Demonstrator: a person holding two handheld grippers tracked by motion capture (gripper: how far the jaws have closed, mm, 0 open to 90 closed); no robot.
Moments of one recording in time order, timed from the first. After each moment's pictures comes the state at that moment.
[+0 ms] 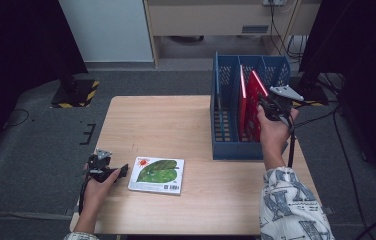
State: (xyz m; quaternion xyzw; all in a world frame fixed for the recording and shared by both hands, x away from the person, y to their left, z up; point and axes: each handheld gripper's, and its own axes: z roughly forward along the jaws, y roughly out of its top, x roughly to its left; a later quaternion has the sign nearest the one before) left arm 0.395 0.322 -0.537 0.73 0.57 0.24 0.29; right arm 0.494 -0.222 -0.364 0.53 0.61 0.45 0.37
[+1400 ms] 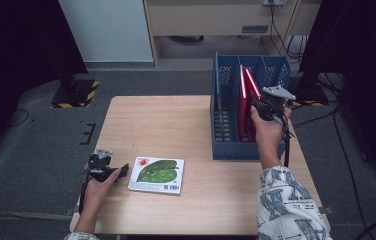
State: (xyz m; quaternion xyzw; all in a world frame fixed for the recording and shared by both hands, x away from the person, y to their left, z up) left arm 0.396 0.321 -0.537 0.73 0.57 0.24 0.30; right arm 0.498 -0.208 -0.371 0.52 0.63 0.45 0.35
